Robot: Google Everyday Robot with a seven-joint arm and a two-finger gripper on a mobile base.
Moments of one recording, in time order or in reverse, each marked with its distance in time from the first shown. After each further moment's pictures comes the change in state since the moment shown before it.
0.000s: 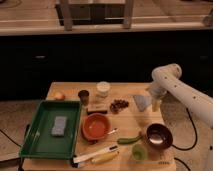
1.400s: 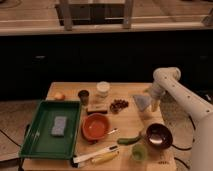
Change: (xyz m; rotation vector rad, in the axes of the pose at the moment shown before) arm 0.008 -0.010 0.047 -0.031 -0.092 -0.082
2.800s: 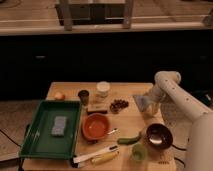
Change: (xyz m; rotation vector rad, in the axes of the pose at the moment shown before) arm 0.008 0.009 0.026 -0.028 -0.045 -0.026
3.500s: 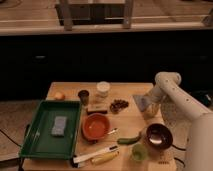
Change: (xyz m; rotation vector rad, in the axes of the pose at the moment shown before) arm 0.000 0.003 0.005 -0.009 -0.016 0.004
